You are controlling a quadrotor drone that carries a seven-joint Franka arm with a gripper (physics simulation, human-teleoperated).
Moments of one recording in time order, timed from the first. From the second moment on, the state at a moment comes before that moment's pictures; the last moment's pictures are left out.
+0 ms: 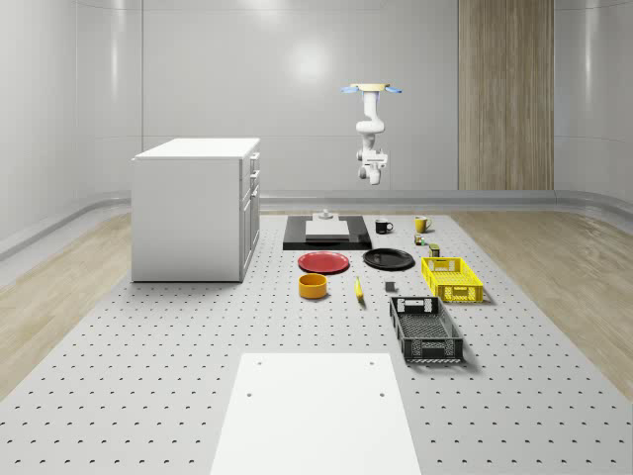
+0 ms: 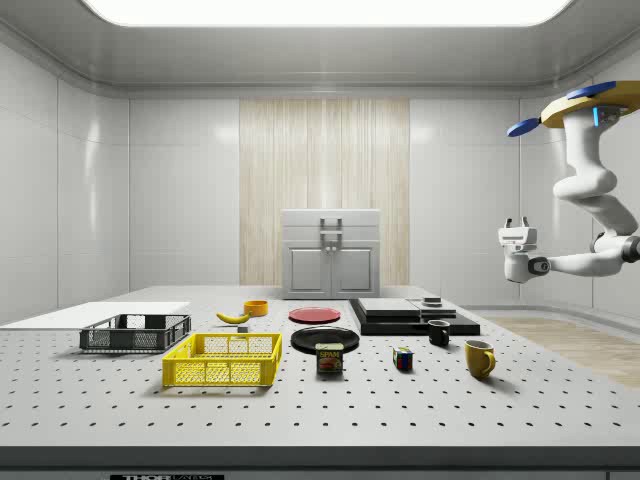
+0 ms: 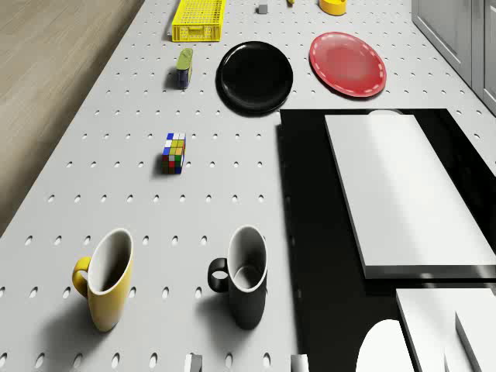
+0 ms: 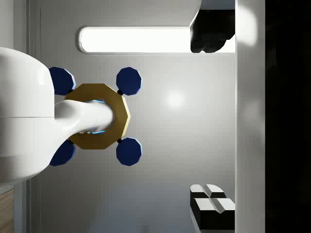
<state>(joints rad) 0.00 -0.79 0.00 -2.34 0.00 1.55 0.79</state>
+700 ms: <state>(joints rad) -0.01 -0.72 0.00 -2.08 0.00 1.38 0.78</state>
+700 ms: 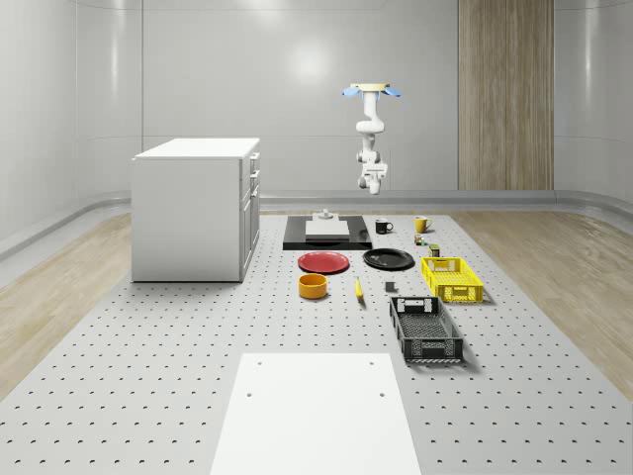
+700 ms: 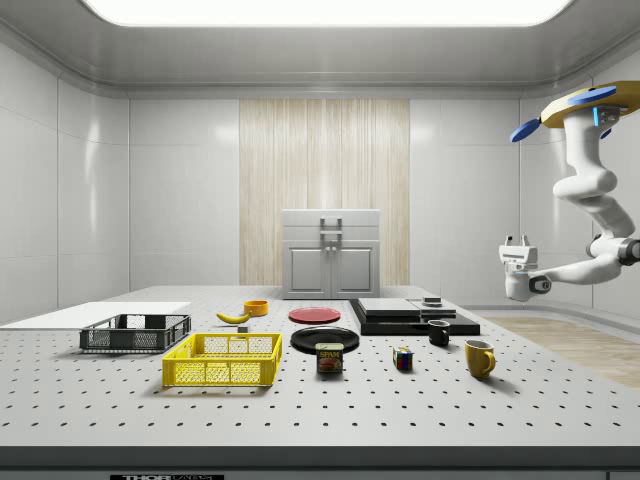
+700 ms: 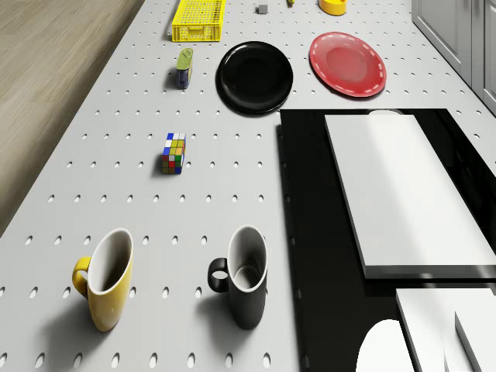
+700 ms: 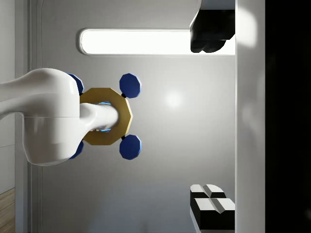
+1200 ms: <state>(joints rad) -0.01 -0.70 0.00 -2.04 0.00 1.36 0.78</state>
